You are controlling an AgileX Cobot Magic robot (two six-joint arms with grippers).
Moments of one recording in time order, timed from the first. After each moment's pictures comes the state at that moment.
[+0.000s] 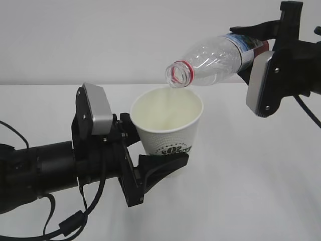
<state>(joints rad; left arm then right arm) -0.64 1.80 -0.57 0.64 -1.13 -0.26 0.17 1.48 -0.72 -0.71 -0.67 -0.94</state>
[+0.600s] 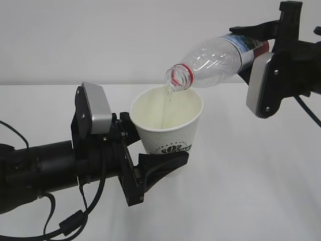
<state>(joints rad) -0.64 1.80 -0.57 0.64 -1.14 -0.26 0.17 1.48 -0.72 -0.71 -0.67 -0.97</state>
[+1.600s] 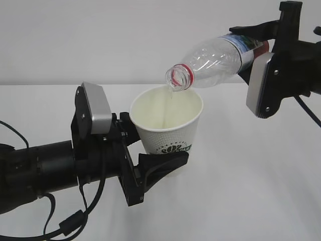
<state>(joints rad) -0.64 1.80 -0.57 0.64 -1.14 -0.26 0.17 1.48 -0.72 -0.71 -0.67 -0.97</state>
